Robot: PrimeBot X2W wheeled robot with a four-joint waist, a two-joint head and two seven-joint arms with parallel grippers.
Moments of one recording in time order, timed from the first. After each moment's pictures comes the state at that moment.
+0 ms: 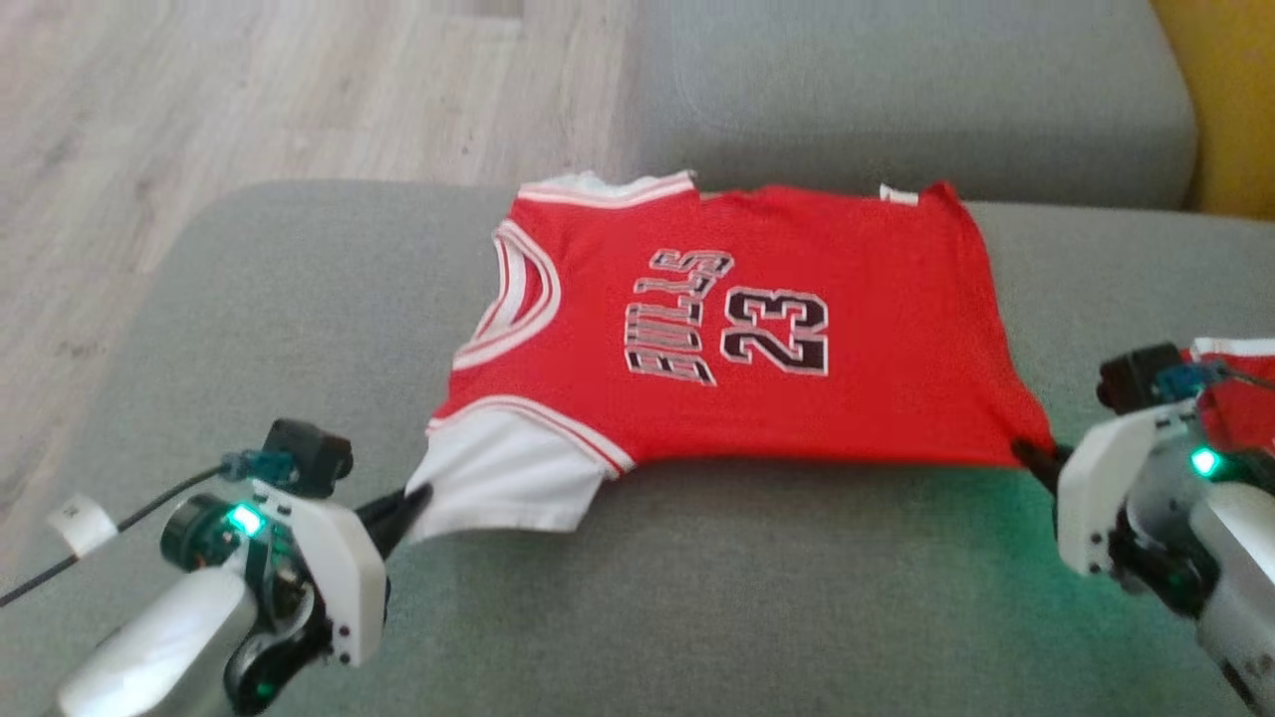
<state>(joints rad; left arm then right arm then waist) -0.46 0.56 -0.88 0.40 -0.84 -0.13 0.30 -0.48 -0.53 0.69 0.69 0.77 0.13 0.32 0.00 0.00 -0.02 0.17</state>
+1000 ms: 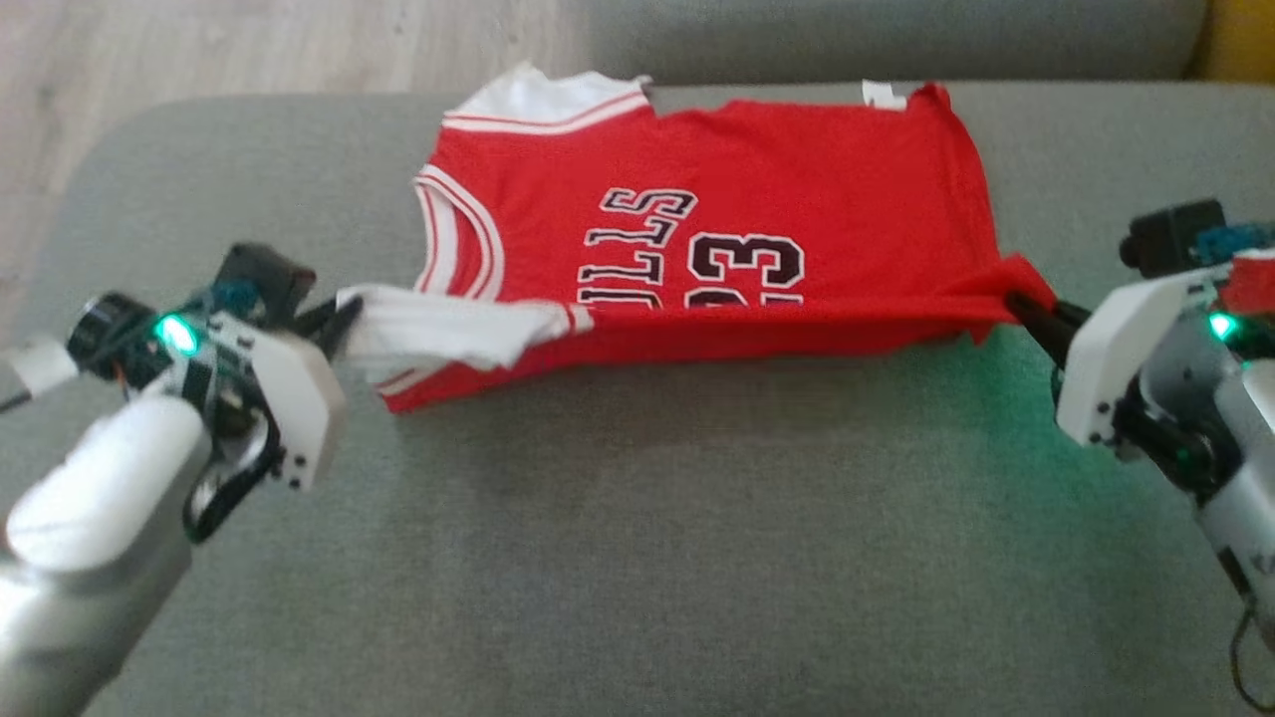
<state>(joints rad) -0.69 0.61 -0.89 0.40 -0.66 -0.06 0.32 -0.54 -0.53 0.52 0.50 0.75 0.13 0.43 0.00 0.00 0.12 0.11</state>
